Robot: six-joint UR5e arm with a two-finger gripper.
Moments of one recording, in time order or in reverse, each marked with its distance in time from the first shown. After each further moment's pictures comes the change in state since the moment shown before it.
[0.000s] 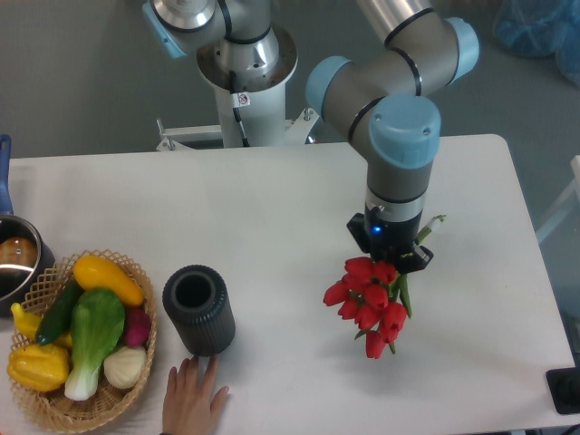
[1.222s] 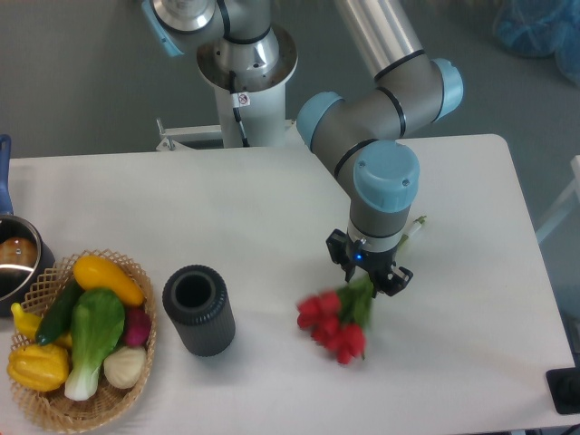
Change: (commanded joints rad) arm -0.006 -0.071 -0.061 0.075 -0.003 -0.017
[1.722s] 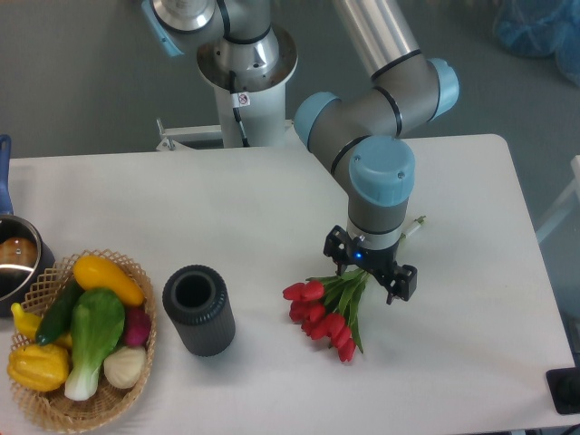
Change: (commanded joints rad) arm 0.024 0.026 0.005 0.025 0.002 0.012
